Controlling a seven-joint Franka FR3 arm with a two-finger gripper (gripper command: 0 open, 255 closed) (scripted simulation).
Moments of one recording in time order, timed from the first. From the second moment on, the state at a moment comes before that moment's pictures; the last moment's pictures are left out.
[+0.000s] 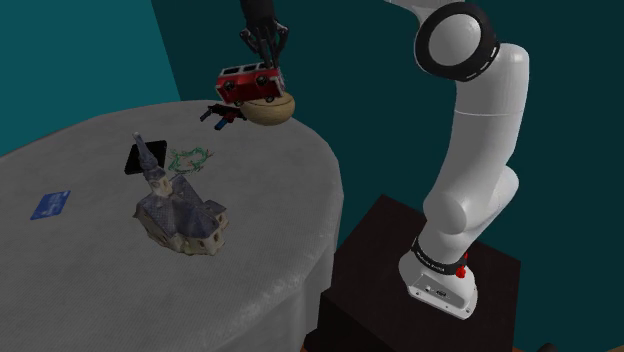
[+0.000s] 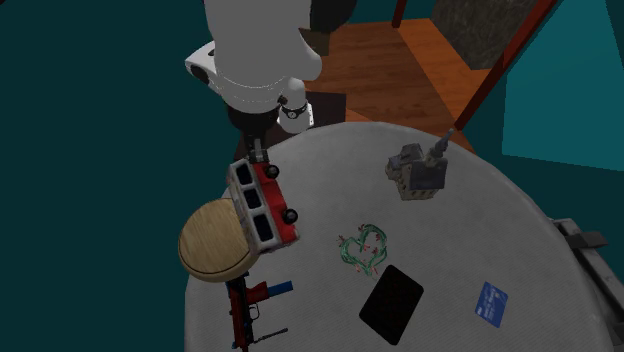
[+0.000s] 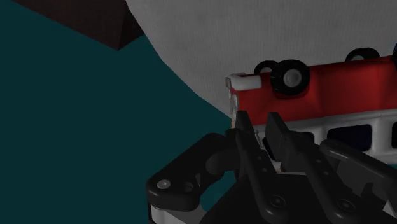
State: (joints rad) arm -0.34 0.31 0.65 -1.11 -0.38 1.25 1.38
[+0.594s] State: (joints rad) arm -0.41 0.34 0.62 -1.13 -0.40 1.31 1.30
